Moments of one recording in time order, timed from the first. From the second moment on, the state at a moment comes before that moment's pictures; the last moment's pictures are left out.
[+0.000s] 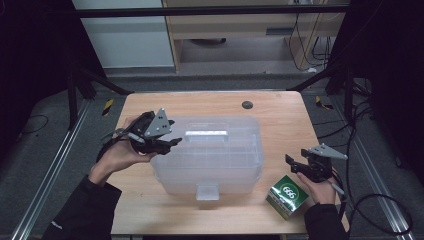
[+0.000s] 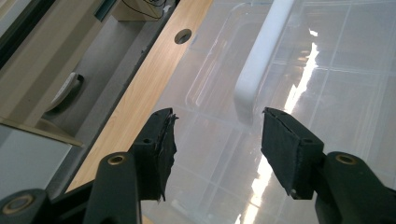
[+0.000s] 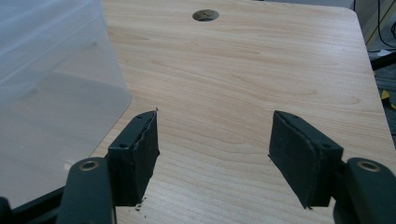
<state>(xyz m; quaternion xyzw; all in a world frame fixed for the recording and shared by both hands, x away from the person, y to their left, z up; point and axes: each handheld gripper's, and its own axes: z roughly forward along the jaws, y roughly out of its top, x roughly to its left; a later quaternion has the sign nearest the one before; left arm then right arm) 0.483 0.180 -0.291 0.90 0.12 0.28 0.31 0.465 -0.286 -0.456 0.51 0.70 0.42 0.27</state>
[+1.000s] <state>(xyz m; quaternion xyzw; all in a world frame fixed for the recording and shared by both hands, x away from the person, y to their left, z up) 0.486 0.138 -0.295 0.92 0.05 0.31 0.25 0.466 -0.285 -0.457 0.52 0.70 0.42 0.26</state>
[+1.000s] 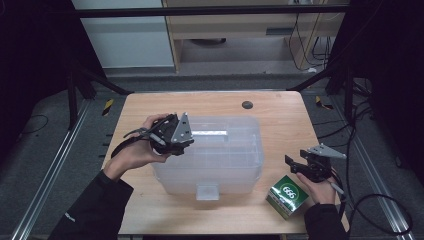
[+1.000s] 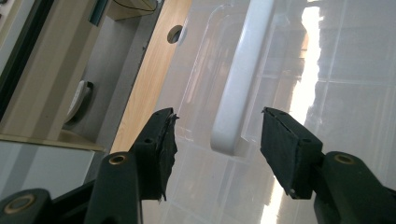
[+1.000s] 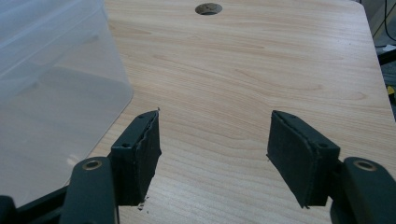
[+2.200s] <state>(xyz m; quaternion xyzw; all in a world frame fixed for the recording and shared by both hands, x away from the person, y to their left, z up) 0.485 0.107 -0.300 0.93 0.00 0.34 0.16 0.453 -0.275 -0.433 0.50 0.72 0.42 0.23</state>
